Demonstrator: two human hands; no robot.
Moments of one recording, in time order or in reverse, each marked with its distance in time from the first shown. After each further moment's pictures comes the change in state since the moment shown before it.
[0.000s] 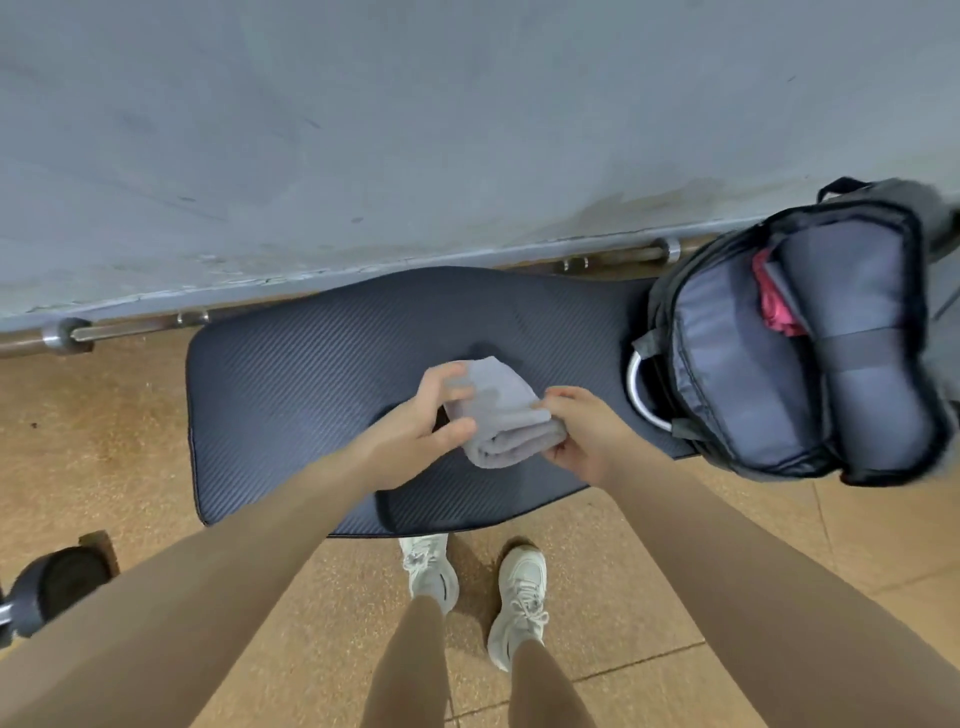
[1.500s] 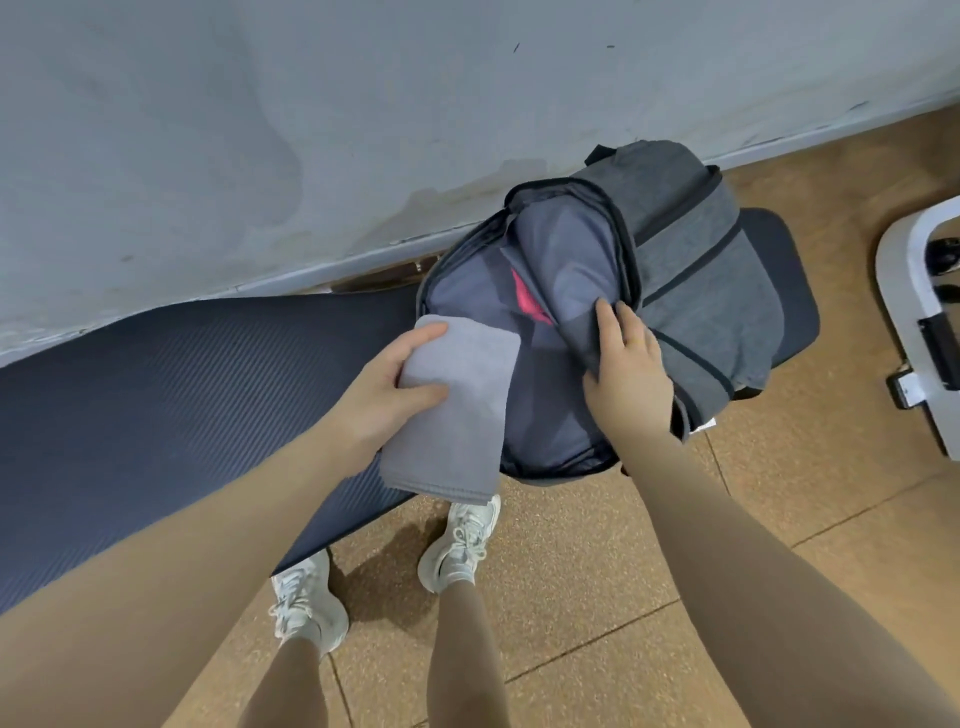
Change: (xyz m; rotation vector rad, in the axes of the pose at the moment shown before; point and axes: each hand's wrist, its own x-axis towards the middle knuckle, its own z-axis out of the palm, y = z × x) left_hand 0.168 0.172 0.163 -0.472 0.158 -0.064; right_hand 0.004 -0.061 -0.312 -1.229 0.727 -0.631
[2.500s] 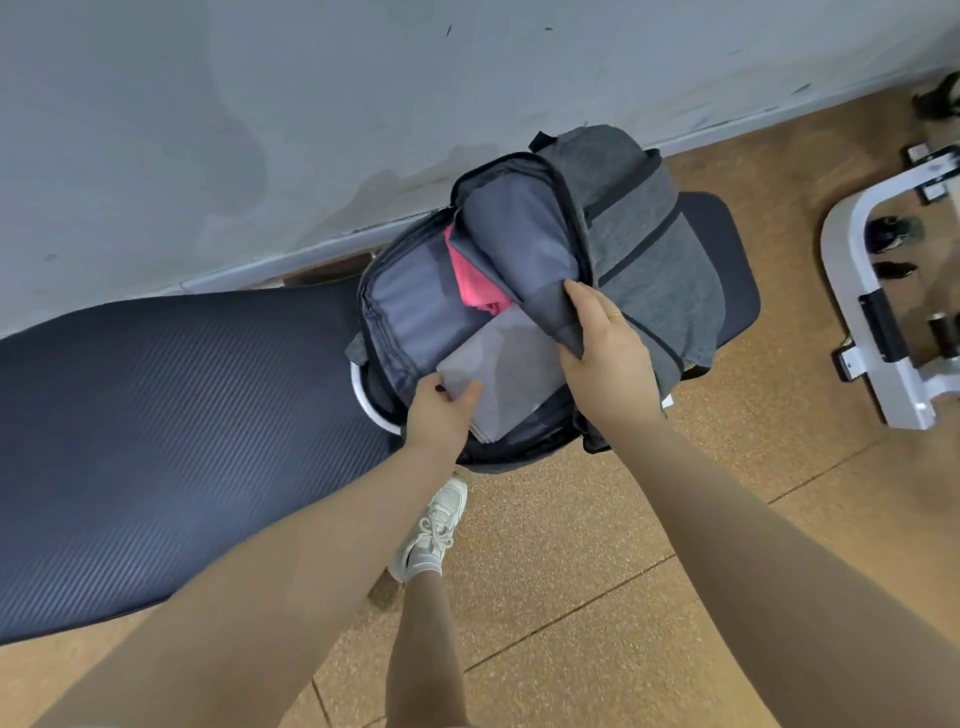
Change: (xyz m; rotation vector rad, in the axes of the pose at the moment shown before) left_hand 0.039 -0.048 0.111 -0.007 0.319 -0.212; right_hand -0.009 0.016 -0.047 0.248 0.017 -0.073
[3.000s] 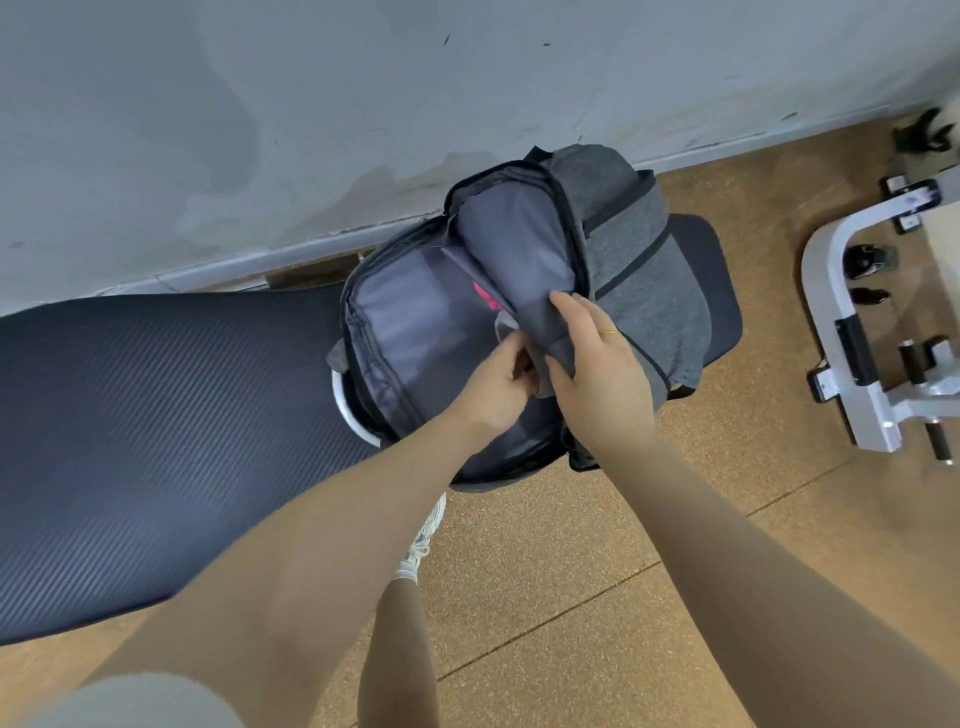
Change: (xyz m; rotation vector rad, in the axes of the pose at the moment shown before) left_hand 0.009 0.053 0.048 -0.039 -0.513 0.359; right_hand 0.005 0.001 -0.009 -0.053 0.020 -0.062
